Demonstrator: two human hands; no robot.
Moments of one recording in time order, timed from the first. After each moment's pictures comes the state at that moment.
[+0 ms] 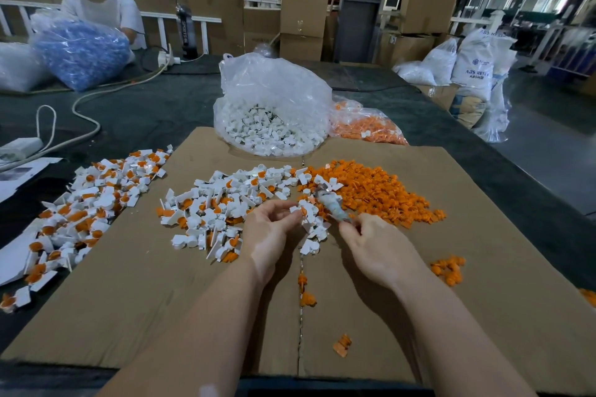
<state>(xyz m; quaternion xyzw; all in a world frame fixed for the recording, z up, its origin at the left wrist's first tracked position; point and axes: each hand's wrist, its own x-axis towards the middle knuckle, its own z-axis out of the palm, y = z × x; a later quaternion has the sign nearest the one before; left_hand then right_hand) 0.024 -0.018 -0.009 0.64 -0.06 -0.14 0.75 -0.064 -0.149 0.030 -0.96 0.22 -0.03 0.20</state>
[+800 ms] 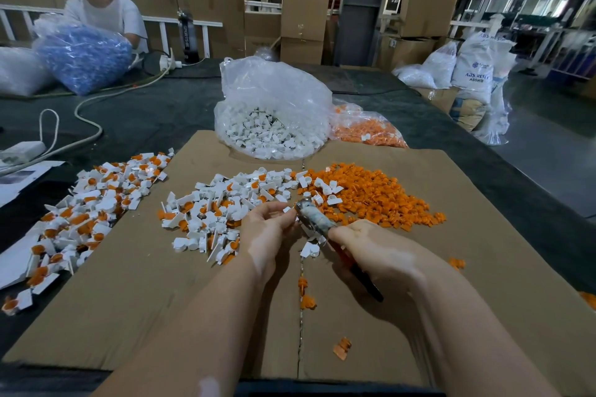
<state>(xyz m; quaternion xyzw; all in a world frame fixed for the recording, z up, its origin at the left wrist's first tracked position) 0.023 -0.018 0.005 0.57 0.04 -0.17 0.80 -0.064 -0.137 0.041 -0.80 0.21 0.07 0.56</state>
